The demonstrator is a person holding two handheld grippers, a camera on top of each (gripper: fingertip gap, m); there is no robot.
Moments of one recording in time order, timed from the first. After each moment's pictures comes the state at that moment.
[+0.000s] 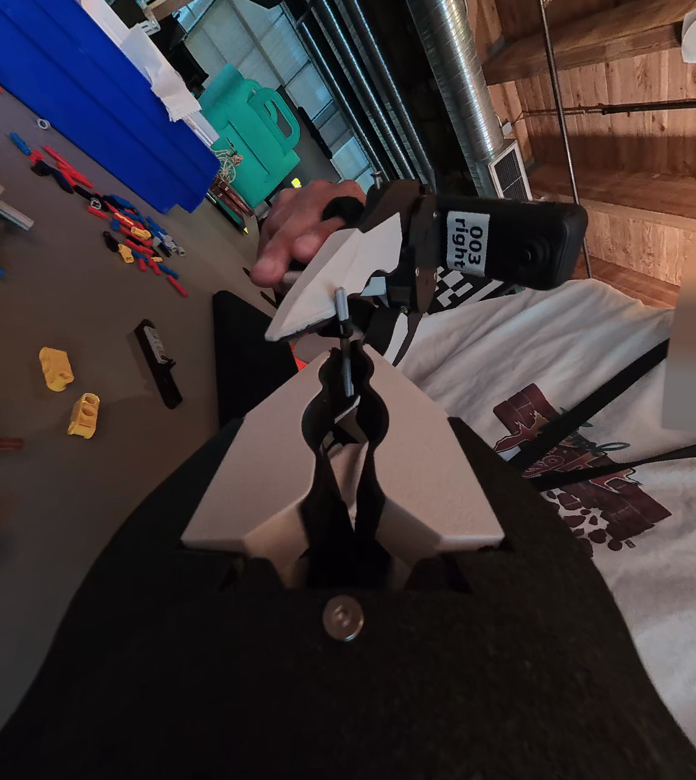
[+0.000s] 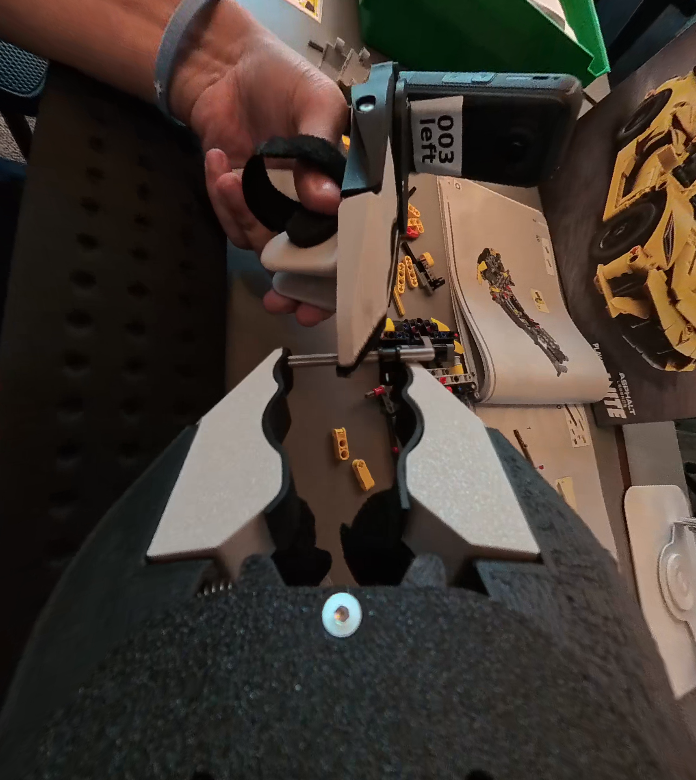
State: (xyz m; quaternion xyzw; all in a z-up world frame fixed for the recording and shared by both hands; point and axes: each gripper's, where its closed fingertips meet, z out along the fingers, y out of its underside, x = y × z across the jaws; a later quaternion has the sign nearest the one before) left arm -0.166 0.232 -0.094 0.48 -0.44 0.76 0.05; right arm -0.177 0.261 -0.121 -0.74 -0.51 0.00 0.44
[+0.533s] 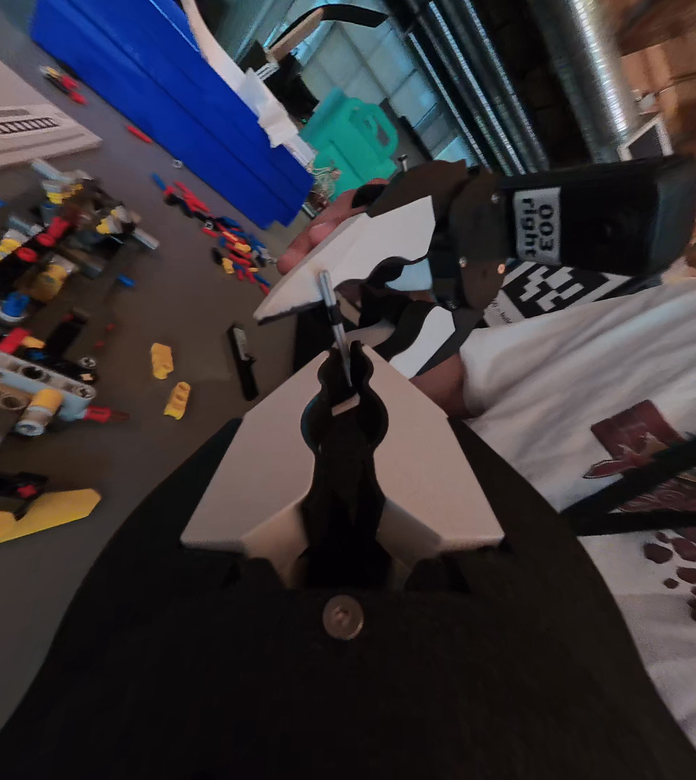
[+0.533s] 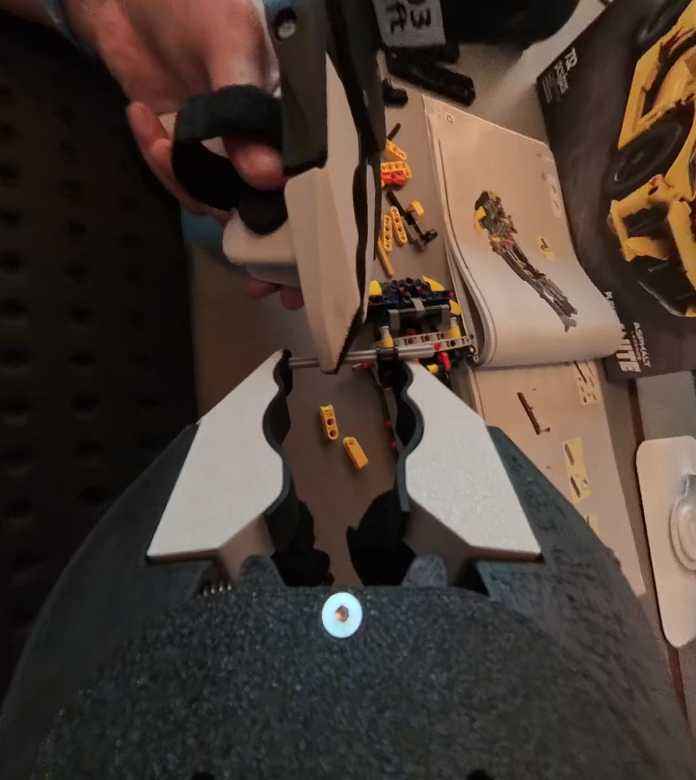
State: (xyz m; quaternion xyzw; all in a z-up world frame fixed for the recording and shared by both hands) left arm -0.155 0.245 -0.113 0.55 -0.46 0.70 -0.04; right arm -0.160 0.275 -0.137 -0.78 -0.48 -0.02 0.40
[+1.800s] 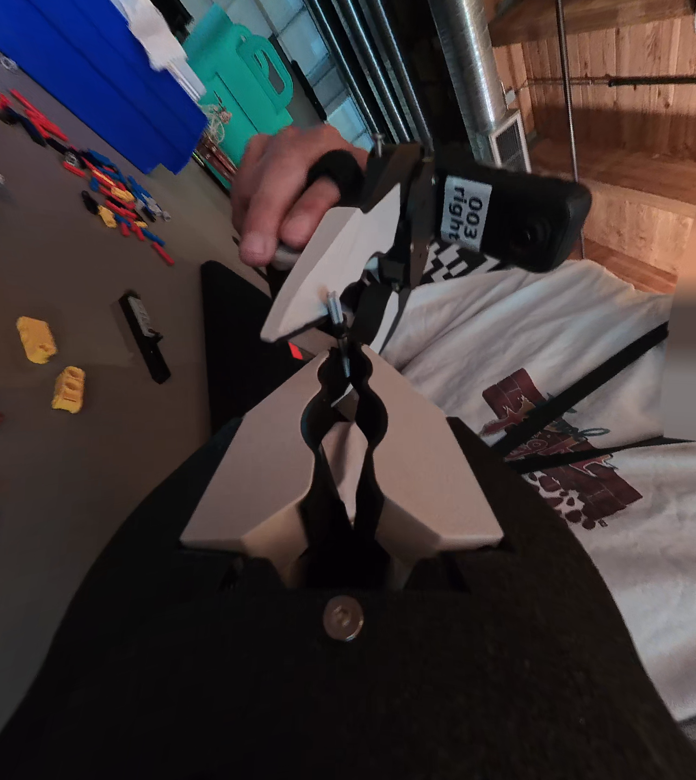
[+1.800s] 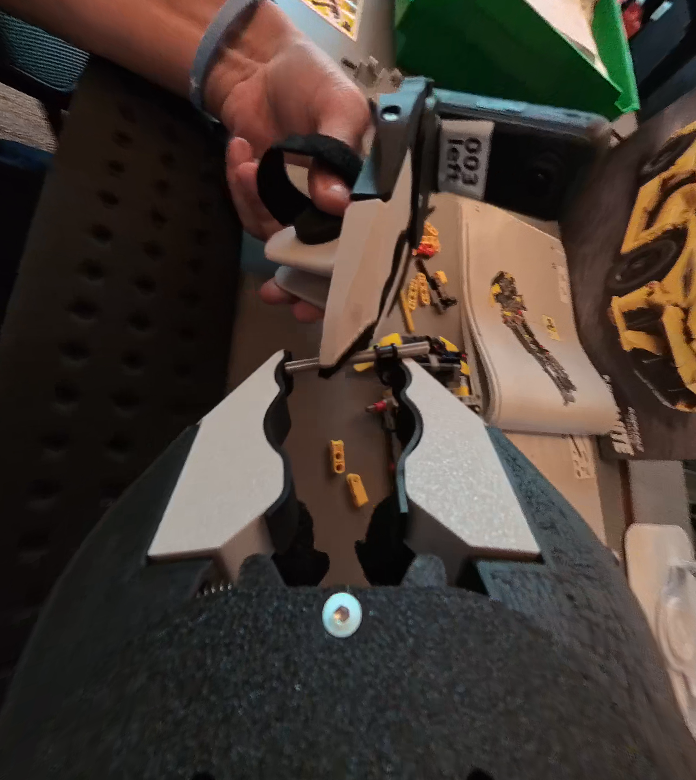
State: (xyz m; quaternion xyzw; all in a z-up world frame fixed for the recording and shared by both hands) left arm -0.175 0.228 -0.098 0.48 -0.46 0.74 0.09; right arm -0.183 0.264 -0.123 -0.72 -0.55 0.01 0.43
